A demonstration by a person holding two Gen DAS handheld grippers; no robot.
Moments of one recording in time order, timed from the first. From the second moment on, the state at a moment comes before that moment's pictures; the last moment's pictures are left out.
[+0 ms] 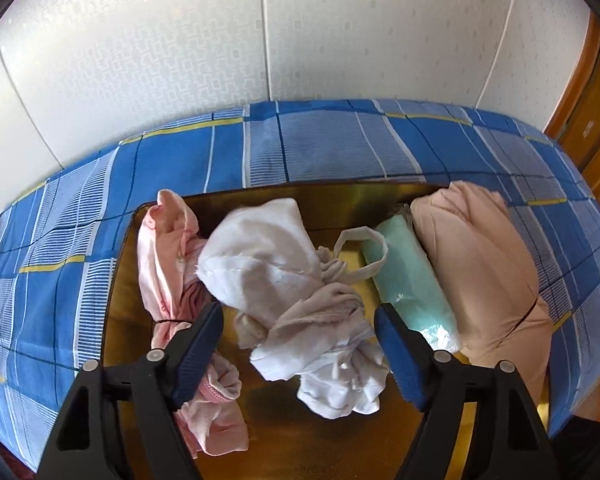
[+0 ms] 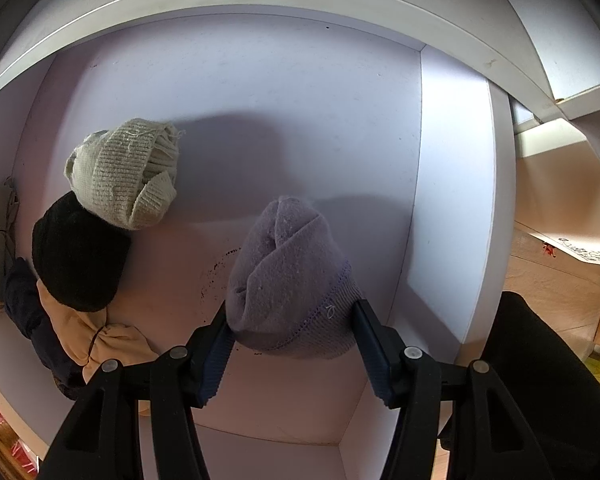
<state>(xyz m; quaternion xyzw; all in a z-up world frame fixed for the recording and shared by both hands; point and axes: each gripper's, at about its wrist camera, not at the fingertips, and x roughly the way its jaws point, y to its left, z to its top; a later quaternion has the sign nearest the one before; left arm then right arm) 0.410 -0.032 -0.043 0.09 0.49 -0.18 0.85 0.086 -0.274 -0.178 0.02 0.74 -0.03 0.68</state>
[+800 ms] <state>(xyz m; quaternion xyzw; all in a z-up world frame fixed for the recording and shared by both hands) 0.306 0.013 0.038 0.03 0.40 -0.27 0.87 0.087 -0.266 -0.177 0.01 0.74 -0.03 0.68</state>
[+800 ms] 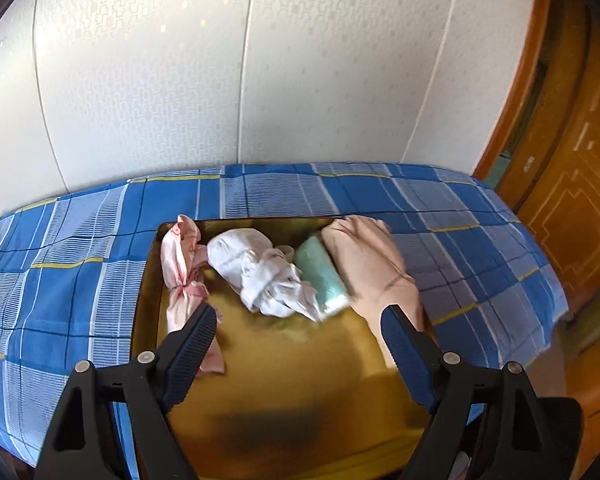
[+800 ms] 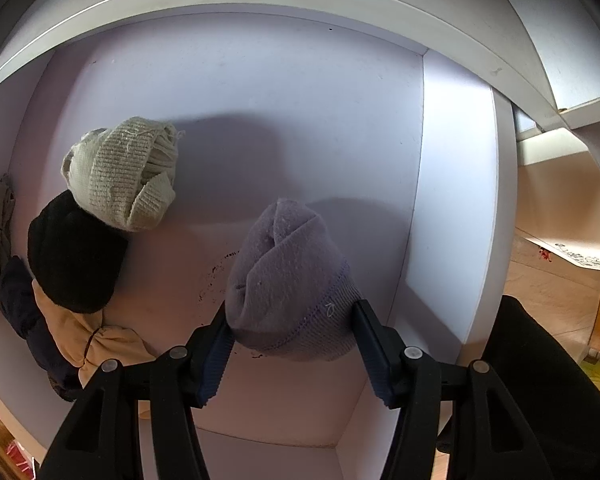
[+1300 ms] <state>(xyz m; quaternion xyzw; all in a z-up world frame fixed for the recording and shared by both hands) 0.171 0.036 0.000 0.09 0.39 -0.35 0.85 0.086 -0.259 -0.178 0.00 0.74 -0.03 0.67</state>
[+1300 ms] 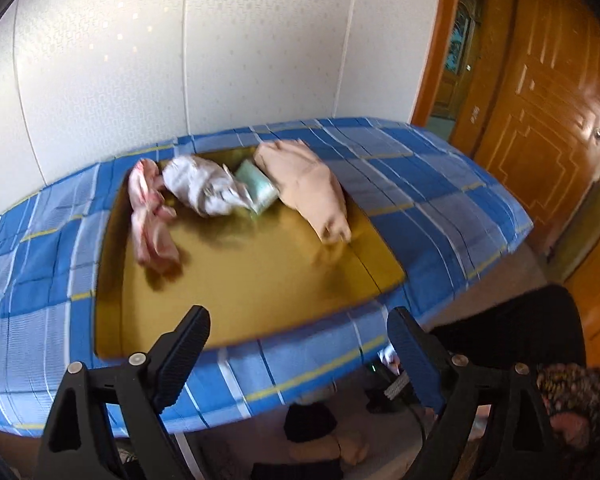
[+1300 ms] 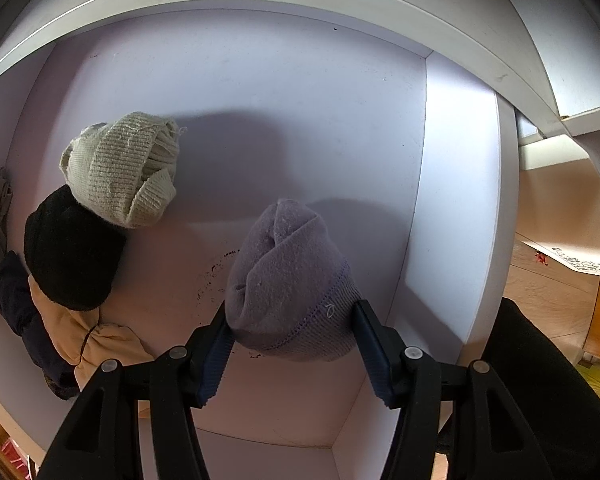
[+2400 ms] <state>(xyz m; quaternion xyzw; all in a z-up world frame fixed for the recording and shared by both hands) 0.148 -0.006 -0.285 0.10 0.66 -0.23 0.71 0.082 -0.254 -0.181 -0.01 0.74 -0.02 0.67</state>
